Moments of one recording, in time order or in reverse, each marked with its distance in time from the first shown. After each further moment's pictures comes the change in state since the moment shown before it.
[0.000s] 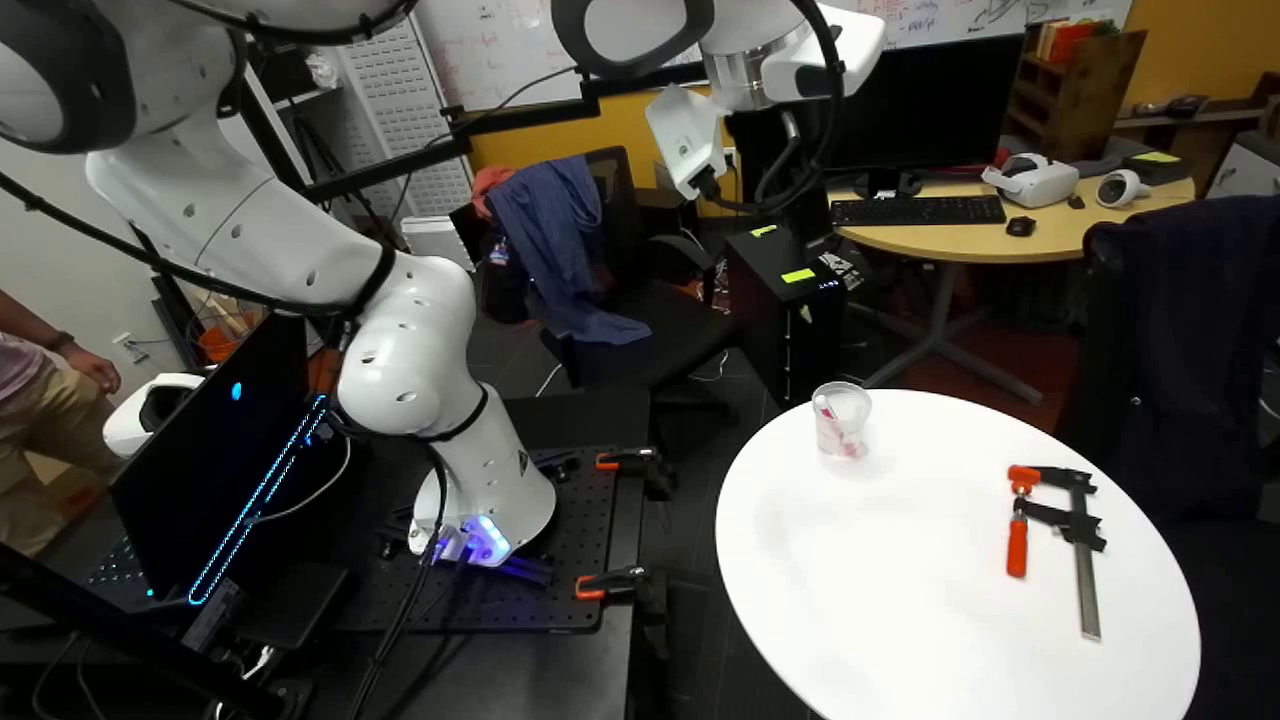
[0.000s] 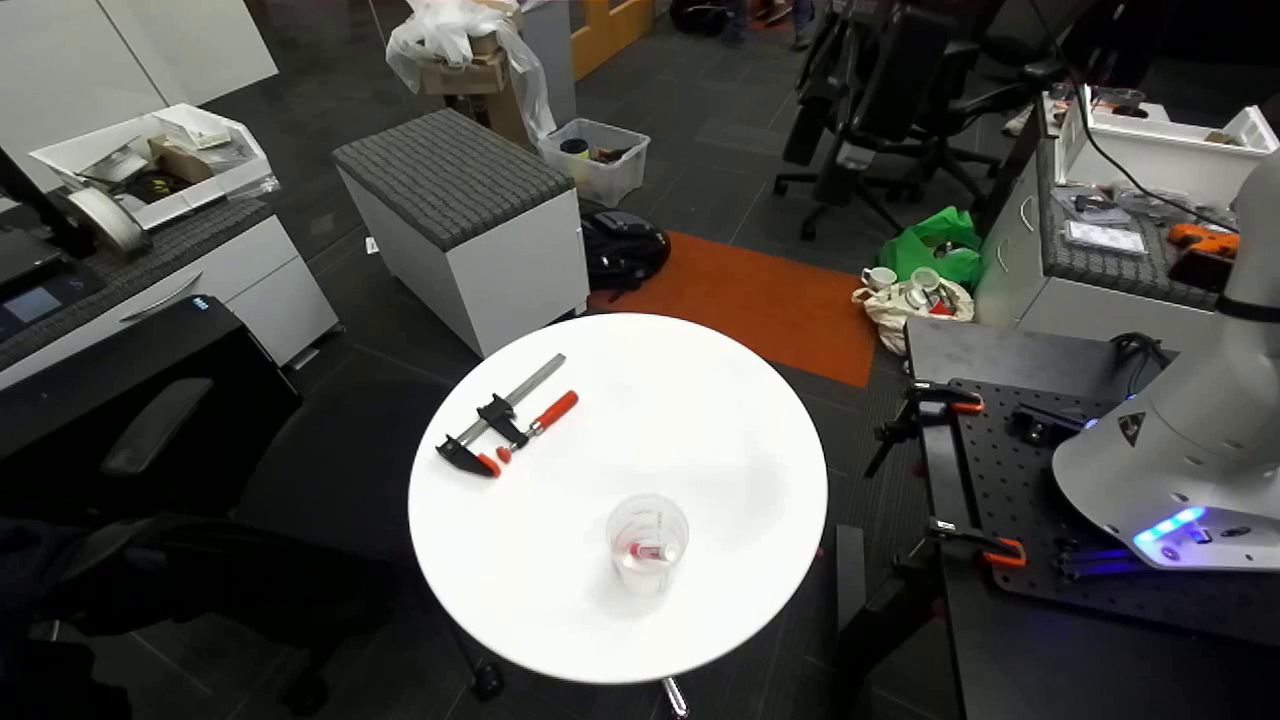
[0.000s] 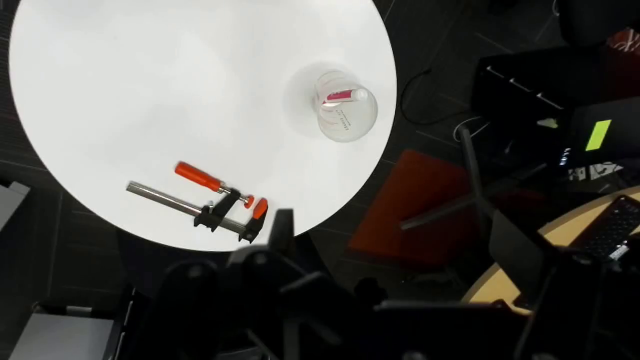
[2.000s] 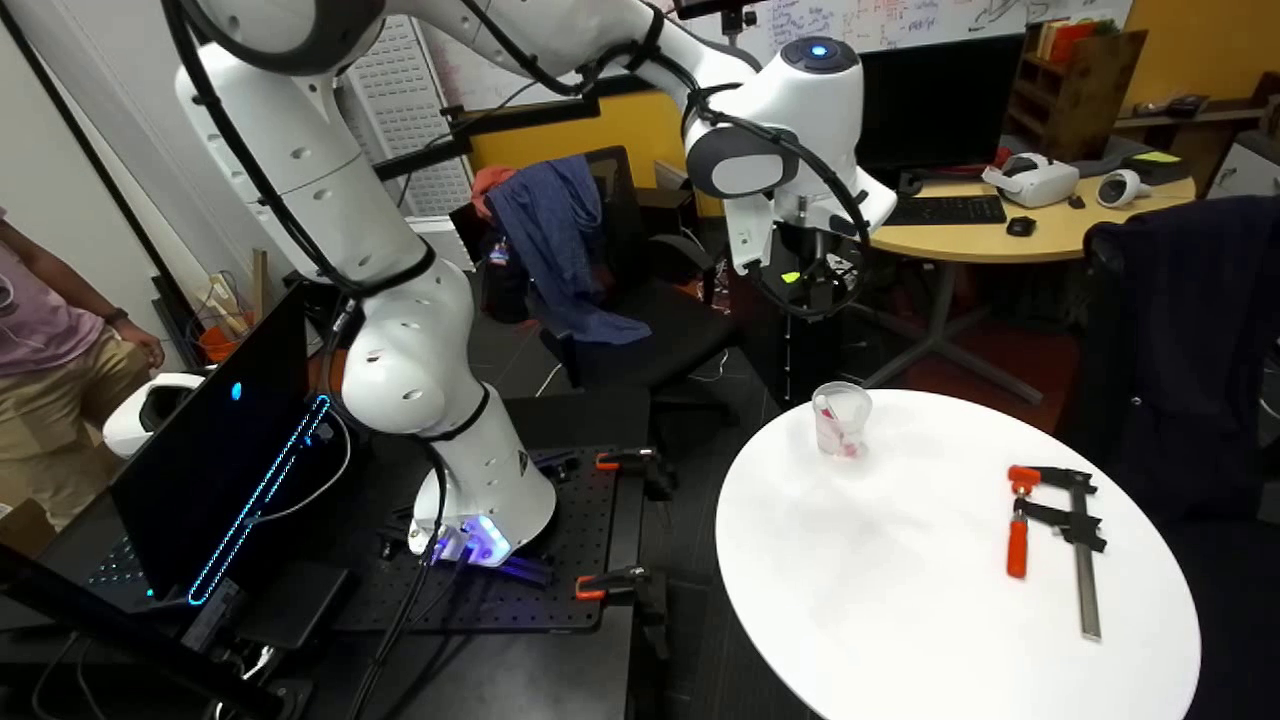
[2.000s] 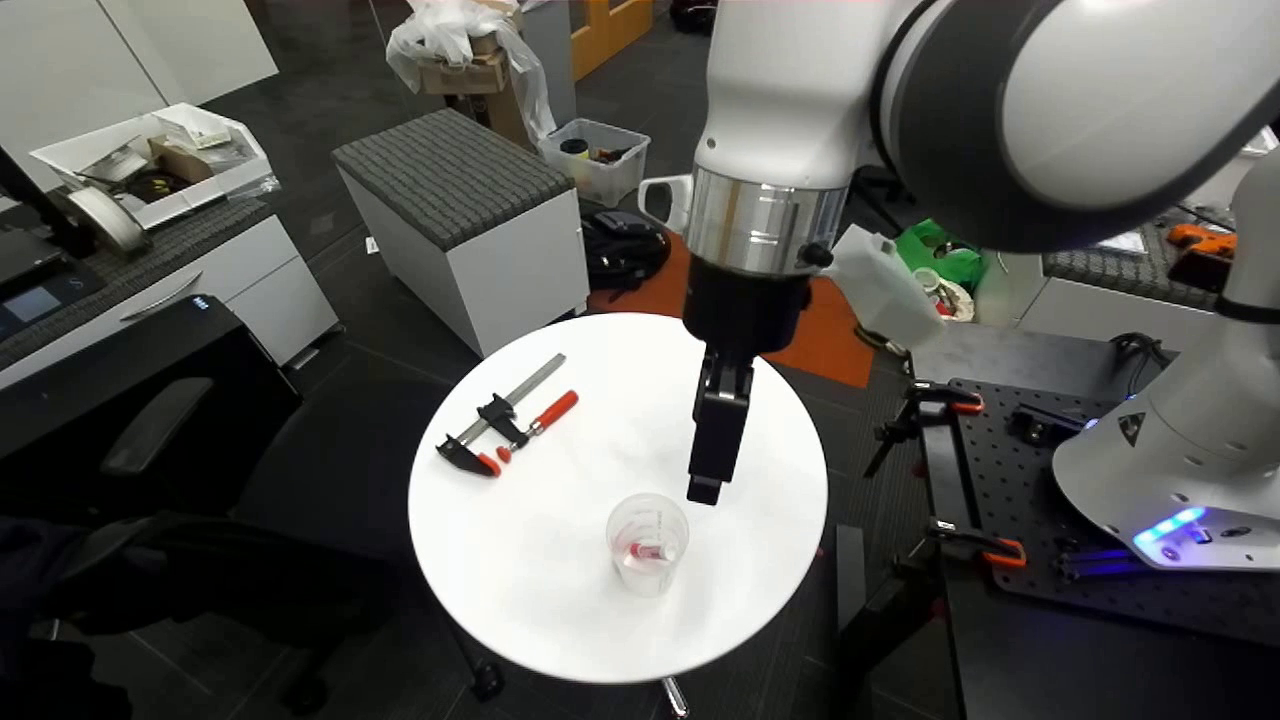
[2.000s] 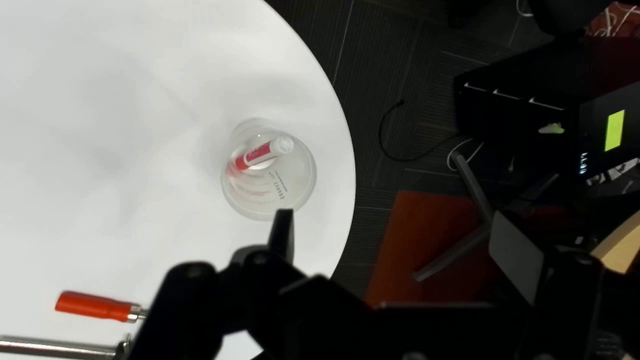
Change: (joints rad) arm 0.046 0.464 0.210 0.012 0.209 0.334 0.208
